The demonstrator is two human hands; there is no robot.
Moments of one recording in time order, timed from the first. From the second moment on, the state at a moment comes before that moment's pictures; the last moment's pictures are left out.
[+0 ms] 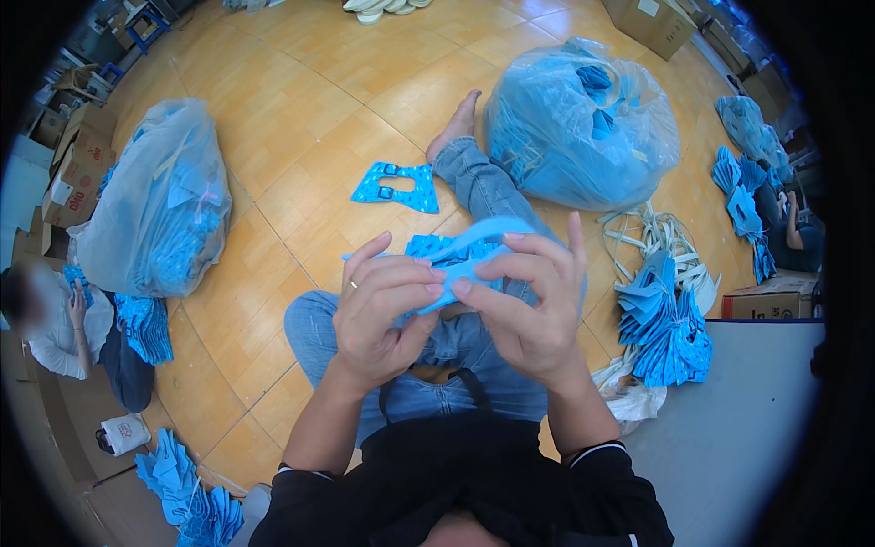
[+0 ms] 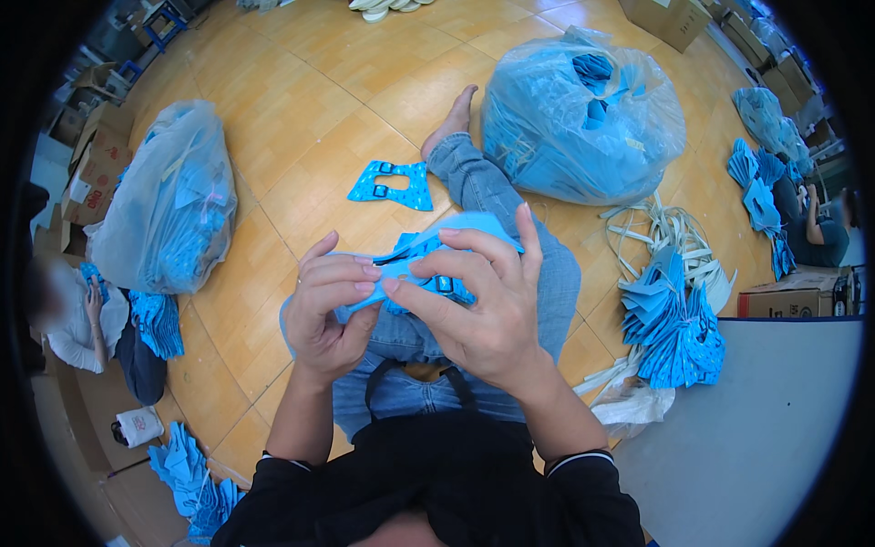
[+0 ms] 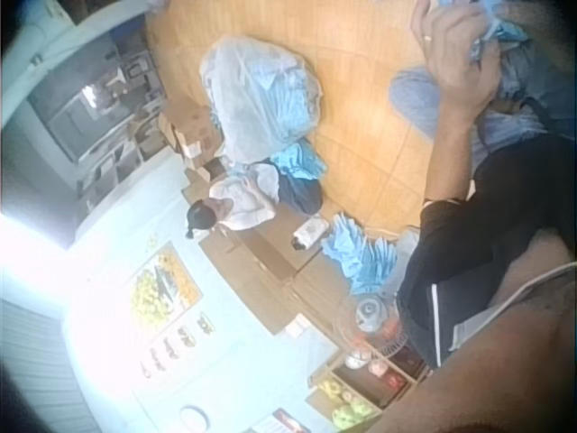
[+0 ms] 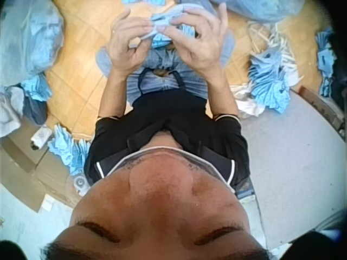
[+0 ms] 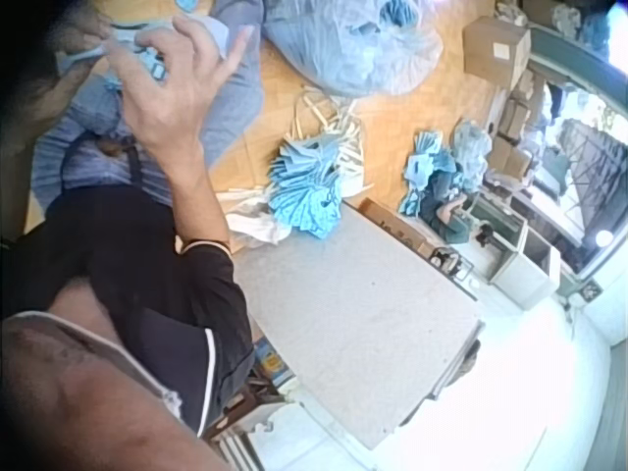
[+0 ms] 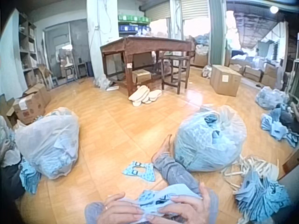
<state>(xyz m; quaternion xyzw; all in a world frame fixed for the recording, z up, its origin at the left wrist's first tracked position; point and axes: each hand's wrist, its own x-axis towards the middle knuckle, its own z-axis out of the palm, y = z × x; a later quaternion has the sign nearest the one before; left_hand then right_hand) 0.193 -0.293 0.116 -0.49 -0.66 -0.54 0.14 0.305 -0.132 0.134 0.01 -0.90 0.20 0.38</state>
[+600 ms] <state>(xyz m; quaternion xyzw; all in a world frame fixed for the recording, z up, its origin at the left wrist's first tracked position) 0.190 -0.293 0.113 -0.48 -0.66 -0.57 0.12 0.300 -0.133 0.132 0.01 -0.90 0.20 0.39</state>
